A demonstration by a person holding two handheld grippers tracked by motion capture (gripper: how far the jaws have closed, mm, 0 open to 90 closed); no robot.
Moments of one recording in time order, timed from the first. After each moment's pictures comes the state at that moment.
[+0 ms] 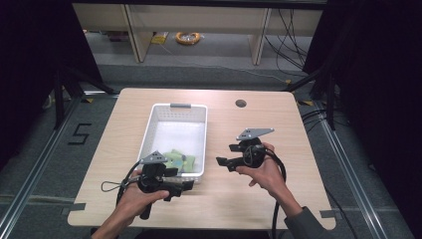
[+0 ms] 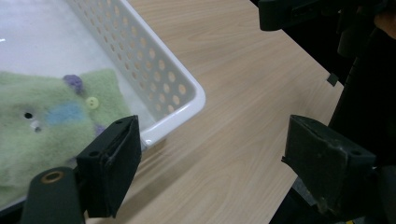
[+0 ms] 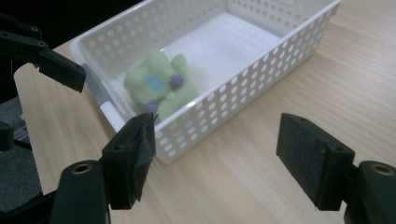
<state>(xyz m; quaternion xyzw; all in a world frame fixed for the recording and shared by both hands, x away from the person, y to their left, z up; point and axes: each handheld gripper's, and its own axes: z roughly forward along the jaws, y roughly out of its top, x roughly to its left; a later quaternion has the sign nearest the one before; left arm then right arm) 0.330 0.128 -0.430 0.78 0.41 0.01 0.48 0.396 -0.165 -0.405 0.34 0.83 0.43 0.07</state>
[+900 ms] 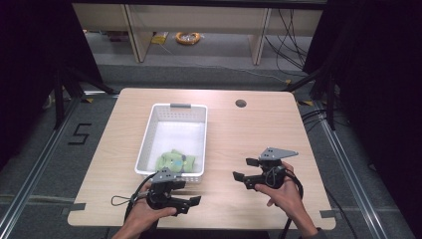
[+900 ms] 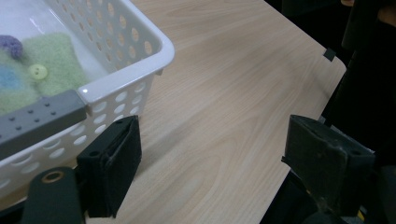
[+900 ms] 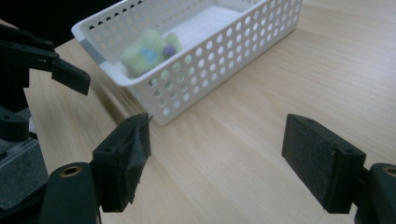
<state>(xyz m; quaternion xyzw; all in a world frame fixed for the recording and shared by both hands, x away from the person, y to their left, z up) 0.308 0.111 -0.465 0.78 0.38 0.01 0.49 0.359 -0.215 -0.439 0.36 0.81 0.47 0.07</state>
